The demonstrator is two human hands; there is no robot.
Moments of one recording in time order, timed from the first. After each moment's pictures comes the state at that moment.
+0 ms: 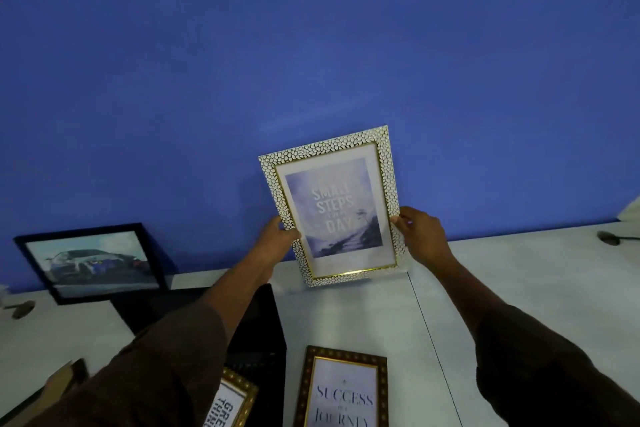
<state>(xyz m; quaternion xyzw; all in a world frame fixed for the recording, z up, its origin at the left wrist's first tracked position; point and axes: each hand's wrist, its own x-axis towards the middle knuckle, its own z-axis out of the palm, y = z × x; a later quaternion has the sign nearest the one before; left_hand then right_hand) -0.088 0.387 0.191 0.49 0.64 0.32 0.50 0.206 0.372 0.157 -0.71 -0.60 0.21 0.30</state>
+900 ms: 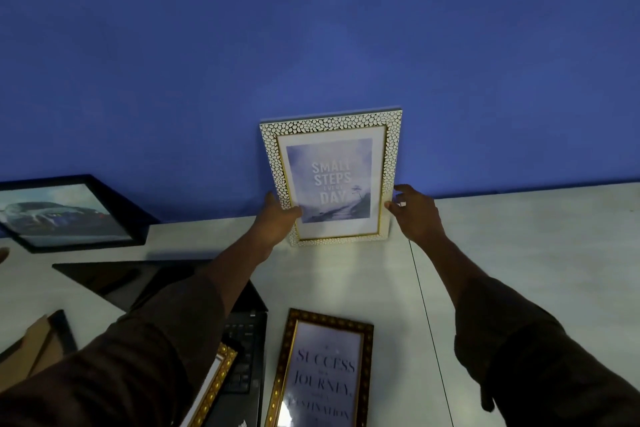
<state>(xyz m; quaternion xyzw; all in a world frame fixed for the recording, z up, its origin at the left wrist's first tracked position) -0.047 0.433 0.092 0.44 0.71 0.26 0.49 0.232 0.426 0.048 -0.75 -0.55 0.31 0.21</state>
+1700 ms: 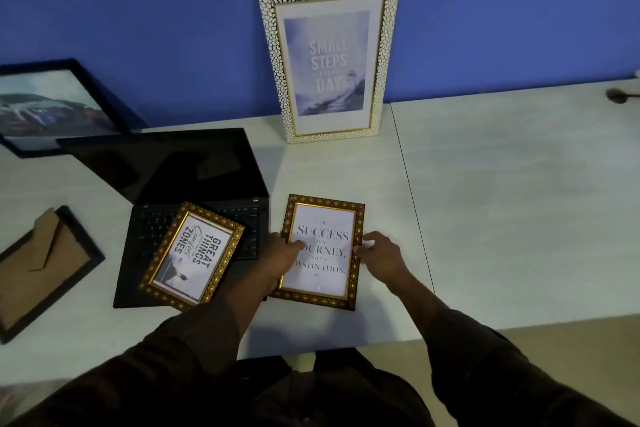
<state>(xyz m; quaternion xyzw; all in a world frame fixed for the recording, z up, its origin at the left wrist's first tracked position) -0.090 0.174 -0.006 0.34 0.74 0.05 0.58 0.139 0.135 -0.044 -0.76 -0.37 0.52 0.14</state>
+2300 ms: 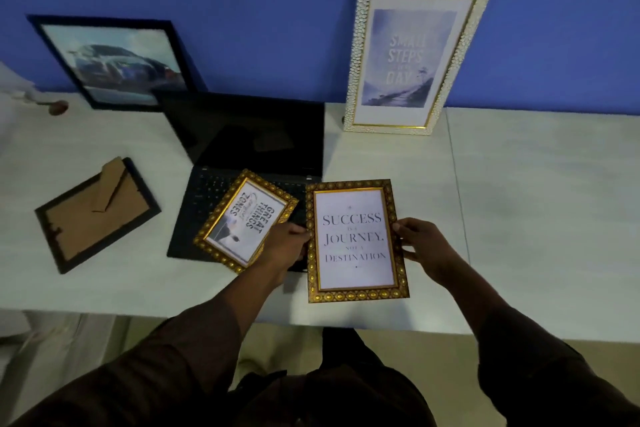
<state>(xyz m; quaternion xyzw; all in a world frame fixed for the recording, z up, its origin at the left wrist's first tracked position) -0.178 0.125 0.016 0.29 0.74 0.20 0.58 0.101 0.130 0.020 -0.66 -0.34 0.62 0.25</state>
